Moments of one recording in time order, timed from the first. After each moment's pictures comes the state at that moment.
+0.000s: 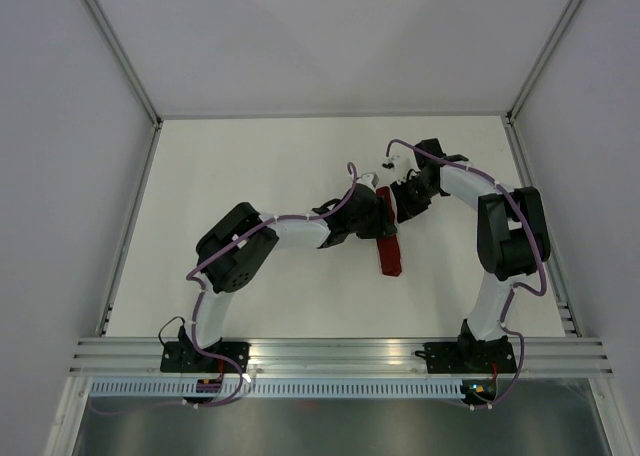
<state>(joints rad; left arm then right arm) -0.89 2.08 1.30 0.16 0.03 -0.80 0.19 1.90 1.30 -0.66 -0.38 -0.34</state>
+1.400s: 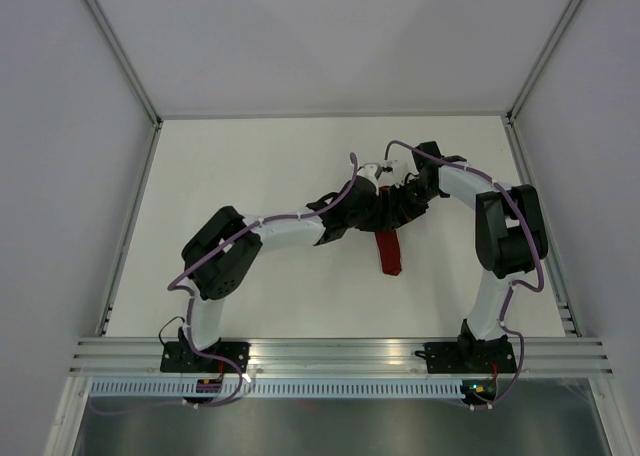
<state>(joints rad) -0.90 2.00 1.32 0.10 0.01 -0.69 0.19 1.92 1.30 -0.70 -0.45 -0.34</state>
